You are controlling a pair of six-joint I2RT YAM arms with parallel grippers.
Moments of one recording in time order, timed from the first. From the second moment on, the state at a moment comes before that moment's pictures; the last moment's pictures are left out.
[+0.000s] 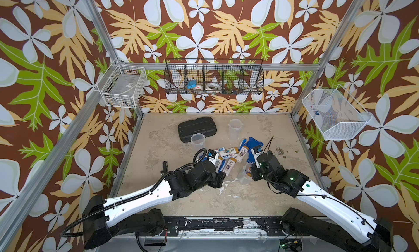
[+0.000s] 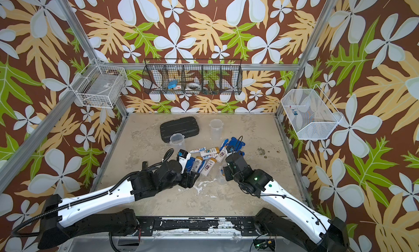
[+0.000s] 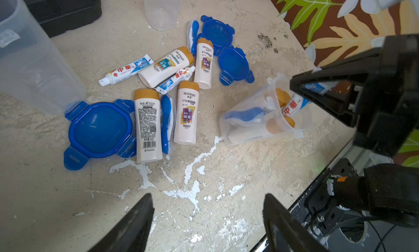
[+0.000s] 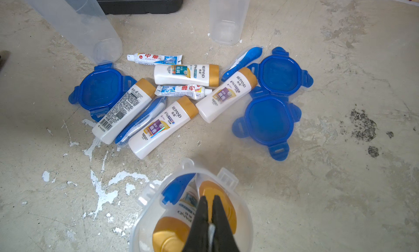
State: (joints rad) left arm -1.03 1.14 0.87 -0.43 -0.20 -0.61; right arm 0.71 0.96 0.76 -0.62 0.28 0.29
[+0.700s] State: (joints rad) left arm -0.73 1.64 1.11 -0.63 -0.18 -0.75; right arm 0.71 0.90 0.82 -0.62 0.25 0.34
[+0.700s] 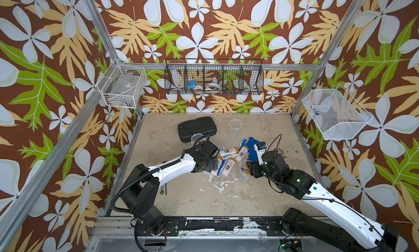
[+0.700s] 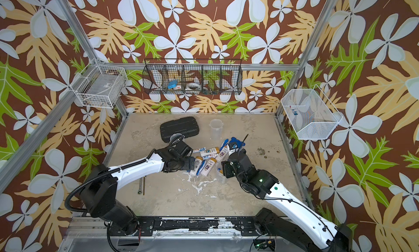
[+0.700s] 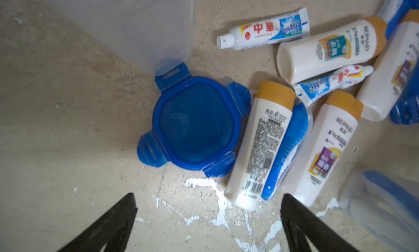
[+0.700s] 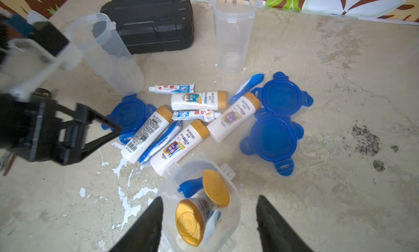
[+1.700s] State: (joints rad) left arm -0.68 1.86 1.19 -0.60 -0.28 -0.64; right arm 0.71 0.87 0.87 -0.66 0.20 0.32
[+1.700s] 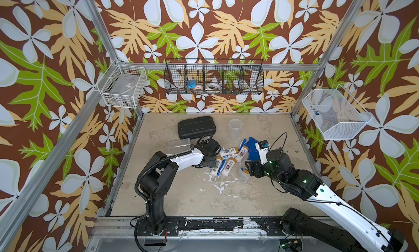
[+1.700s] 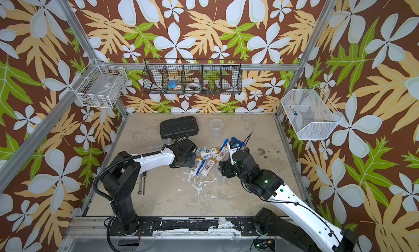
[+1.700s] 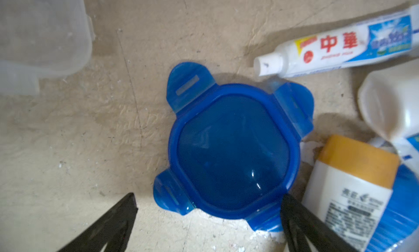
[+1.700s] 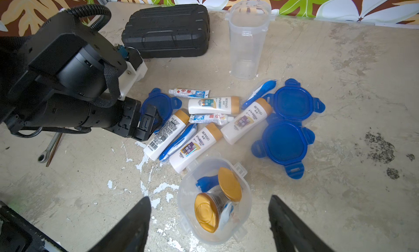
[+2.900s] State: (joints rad) left arm -0.65 1.94 1.26 -0.54 -0.23 -0.51; right arm 0.70 0.83 0.86 -0.67 0.21 0.34
